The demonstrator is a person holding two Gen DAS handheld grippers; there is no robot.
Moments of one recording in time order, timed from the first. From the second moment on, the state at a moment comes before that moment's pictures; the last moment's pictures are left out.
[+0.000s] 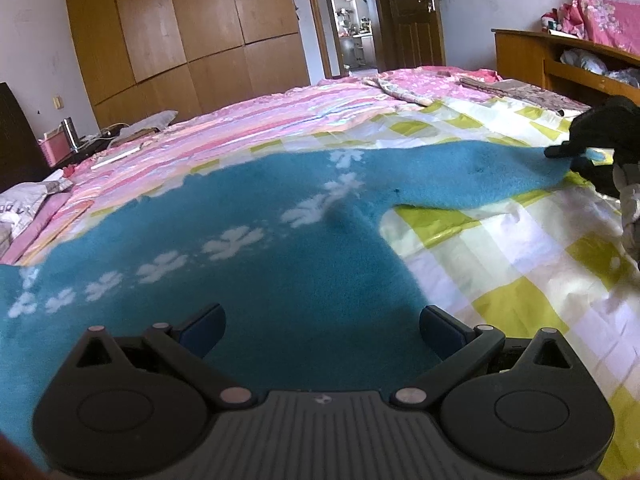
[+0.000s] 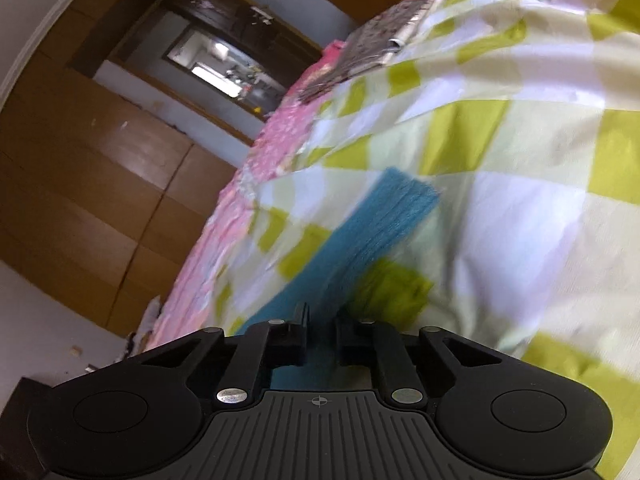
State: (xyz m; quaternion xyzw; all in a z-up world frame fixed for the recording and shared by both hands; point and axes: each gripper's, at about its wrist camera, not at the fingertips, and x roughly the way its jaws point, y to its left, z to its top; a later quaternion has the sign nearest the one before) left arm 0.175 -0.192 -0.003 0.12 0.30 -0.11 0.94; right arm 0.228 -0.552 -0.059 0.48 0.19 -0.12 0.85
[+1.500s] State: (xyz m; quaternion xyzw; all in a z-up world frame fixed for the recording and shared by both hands) left arm 0.116 0.107 0.012 -0.04 0.26 -0.03 0.96; right arm 0.301 0.020 -0.016 -0.21 0.28 0.10 0.93
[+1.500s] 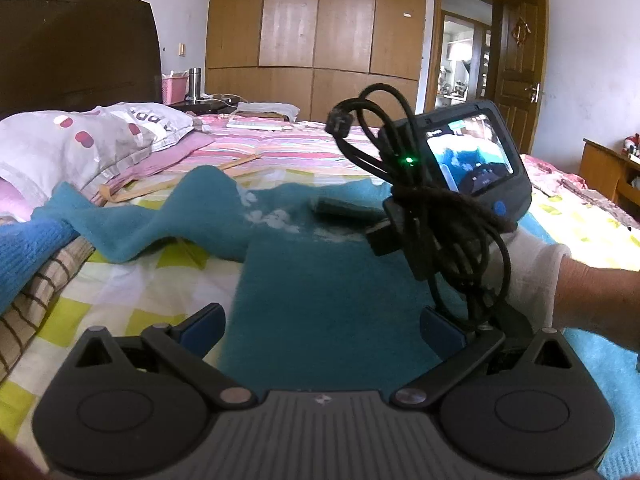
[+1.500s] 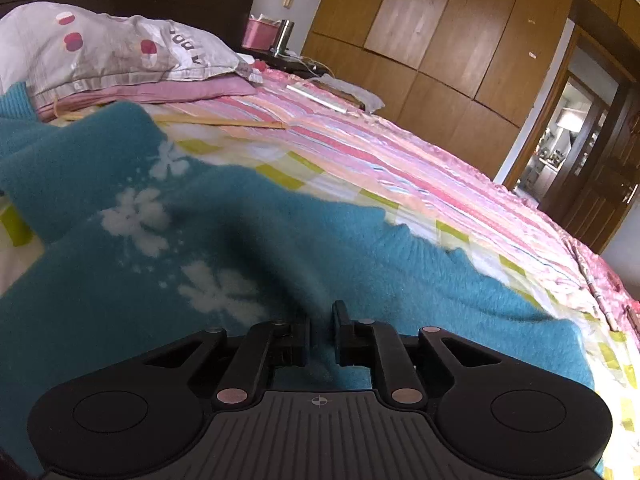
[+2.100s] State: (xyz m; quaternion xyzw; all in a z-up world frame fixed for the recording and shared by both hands) left arm 0.121 0.115 0.009 -0.05 0.27 -0.02 0.96; right arm 0.314 0.038 -0.019 -0.21 0.28 0.12 0.93
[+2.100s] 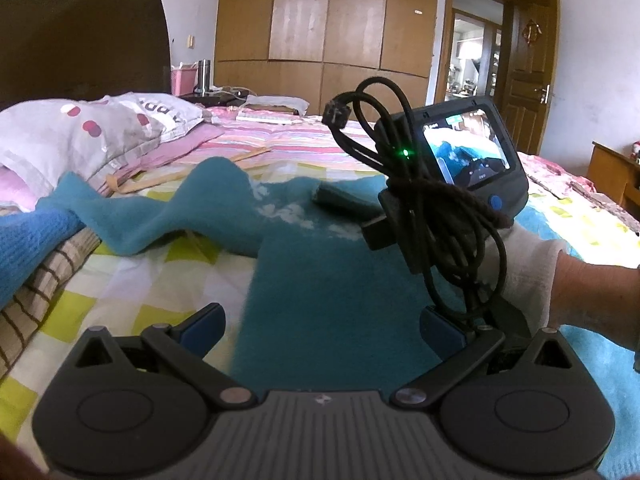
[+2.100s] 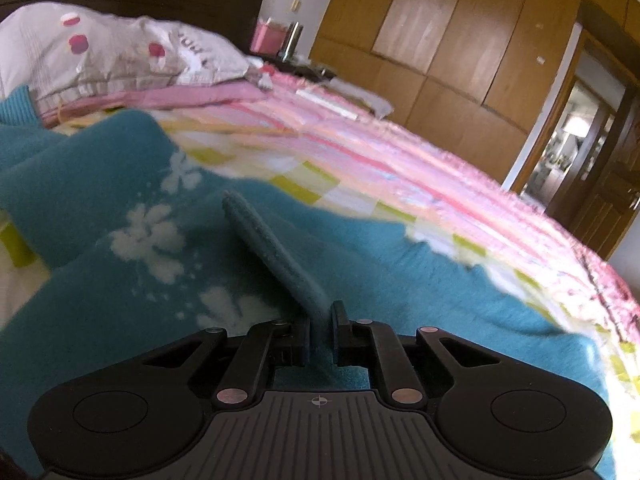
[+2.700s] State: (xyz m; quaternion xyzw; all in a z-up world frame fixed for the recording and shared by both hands) left arm 0.123 0.132 0.017 -0.06 0.25 0.00 0.97; right arm 0.306 0.045 -0.005 -0.18 0.27 0.14 0.94
